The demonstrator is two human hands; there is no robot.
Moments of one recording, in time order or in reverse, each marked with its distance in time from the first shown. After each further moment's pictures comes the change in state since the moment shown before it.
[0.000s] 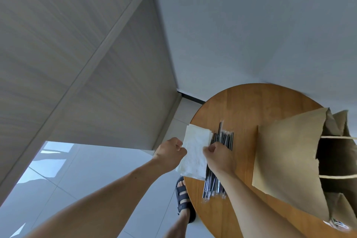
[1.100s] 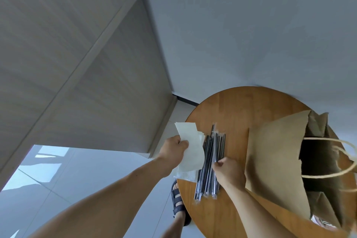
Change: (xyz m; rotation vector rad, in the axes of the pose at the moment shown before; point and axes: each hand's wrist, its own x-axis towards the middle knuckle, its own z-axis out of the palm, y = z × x) left_hand -0.011 0.042 0.014 -0.466 -0.045 -0.033; right_hand -0.016 0.044 -0.029 -0.119 -0.082 0.184
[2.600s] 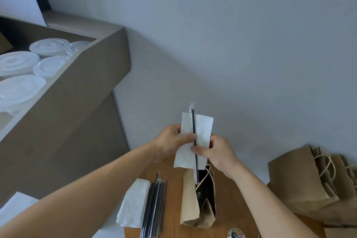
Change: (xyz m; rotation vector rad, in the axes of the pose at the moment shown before) left_hand -0.180 0.233 0.062 -0.061 -0.409 0.647; right_hand -0.127 -0.023 -0.330 0.755 0.001 -0.675
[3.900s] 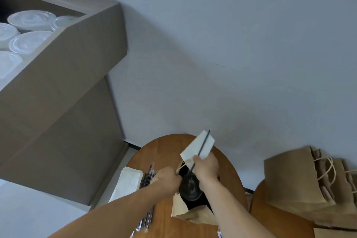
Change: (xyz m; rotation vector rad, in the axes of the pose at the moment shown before) left_hand 0.011 -0.153 0.049 0.592 0.116 -0.516; right_hand 0.018 0.106 0.035 -0.083 0.526 0.463
